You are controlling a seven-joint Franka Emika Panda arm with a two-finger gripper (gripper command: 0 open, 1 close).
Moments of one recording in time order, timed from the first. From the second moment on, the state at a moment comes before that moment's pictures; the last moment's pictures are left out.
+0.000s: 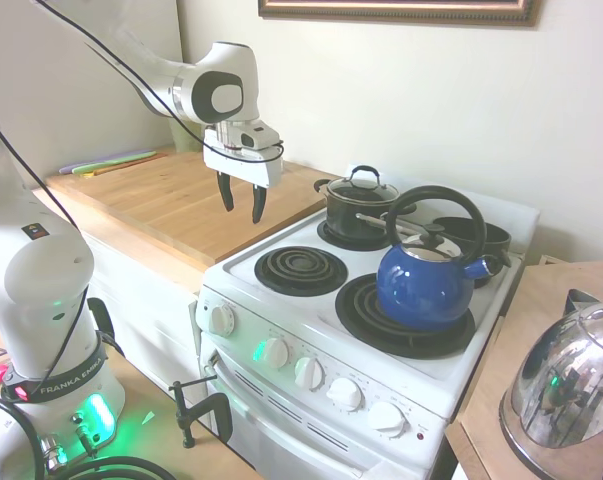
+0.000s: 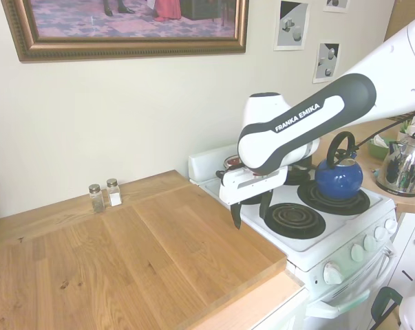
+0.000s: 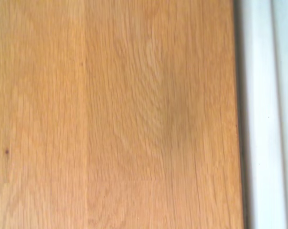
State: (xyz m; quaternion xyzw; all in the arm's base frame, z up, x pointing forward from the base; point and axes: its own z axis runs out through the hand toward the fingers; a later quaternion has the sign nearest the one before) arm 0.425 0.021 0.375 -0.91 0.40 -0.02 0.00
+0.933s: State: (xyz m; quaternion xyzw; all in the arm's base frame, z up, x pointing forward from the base) arm 0.549 -0.129 0.481 -0.85 0.52 -0.09 0.06
